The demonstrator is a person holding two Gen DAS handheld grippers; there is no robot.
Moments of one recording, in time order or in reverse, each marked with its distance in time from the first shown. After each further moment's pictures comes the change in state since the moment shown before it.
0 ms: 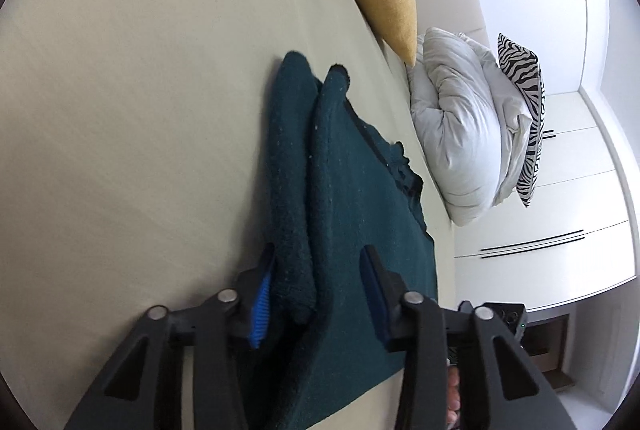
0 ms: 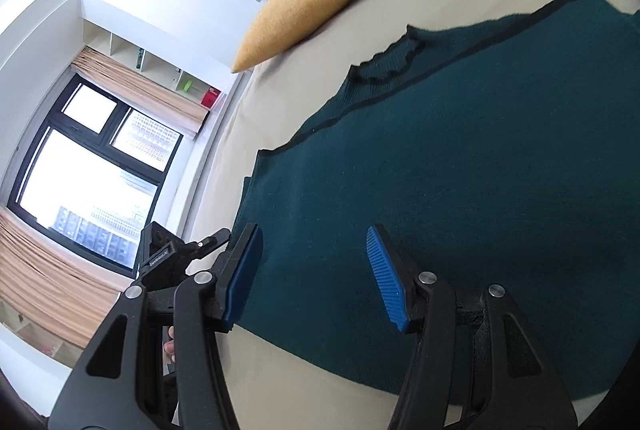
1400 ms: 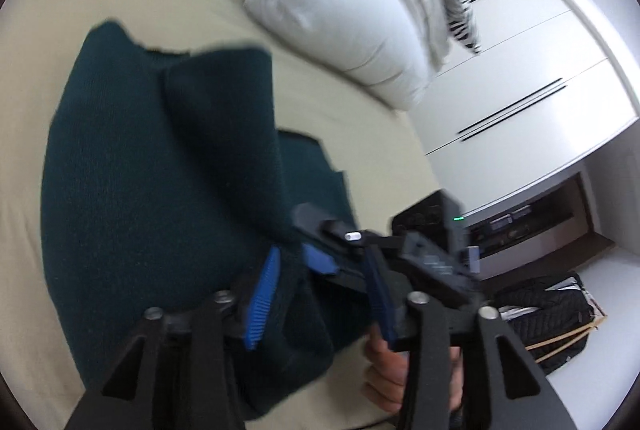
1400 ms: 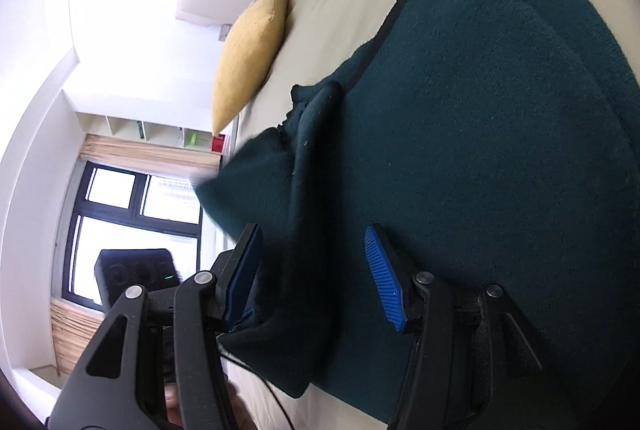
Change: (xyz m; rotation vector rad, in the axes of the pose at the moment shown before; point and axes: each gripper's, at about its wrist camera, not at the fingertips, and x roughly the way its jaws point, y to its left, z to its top) left arm 0.163 -0.229 -0.102 0.481 0.185 -0.111; right arm -0.060 -0.131 0.037 0.318 -0.032 0.110
